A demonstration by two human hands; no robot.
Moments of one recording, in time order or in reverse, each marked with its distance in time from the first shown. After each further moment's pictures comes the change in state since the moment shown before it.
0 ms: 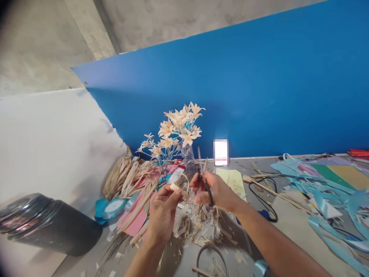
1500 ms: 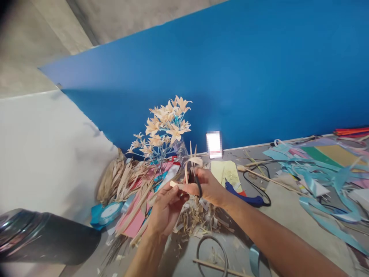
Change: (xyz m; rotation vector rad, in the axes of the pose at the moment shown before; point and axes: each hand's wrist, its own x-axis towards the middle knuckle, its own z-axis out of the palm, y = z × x) left_hand 0.003 0.002 0.009 -0.126 -0.218 -0.197; right_hand 0.002 -0.004 0.011 0.172 0.086 0.052
